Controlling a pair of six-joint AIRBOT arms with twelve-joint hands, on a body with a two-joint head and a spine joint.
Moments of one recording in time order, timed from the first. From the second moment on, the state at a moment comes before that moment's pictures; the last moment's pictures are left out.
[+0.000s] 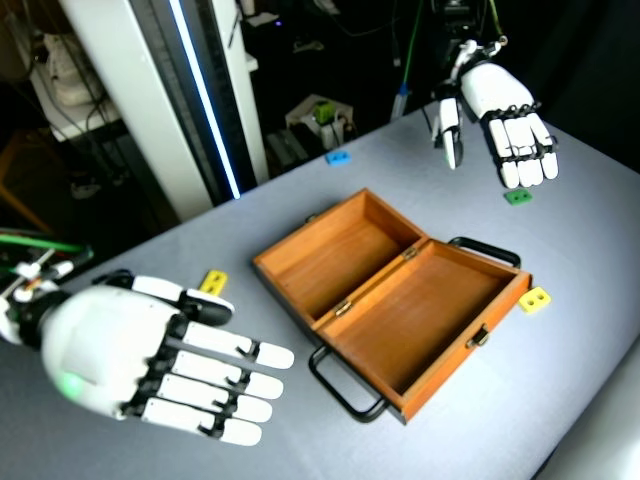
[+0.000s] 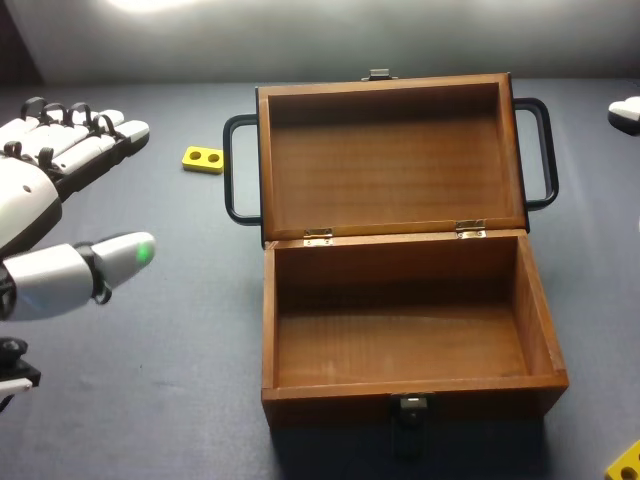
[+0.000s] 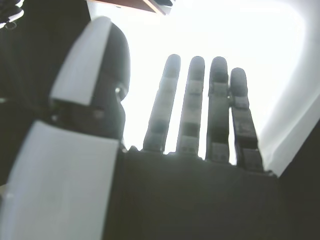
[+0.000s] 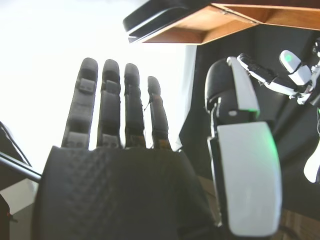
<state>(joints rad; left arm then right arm) 1.13 -0.80 0.93 -0.30 -1.05 0.96 -1.24 -0.87 1.17 0.12 1.13 -0.49</state>
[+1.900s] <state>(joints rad) 0.76 -1.06 1.29 0.06 -0.37 0.75 -0.92 -1.07 1.48 -0.33 0.58 -0.29</state>
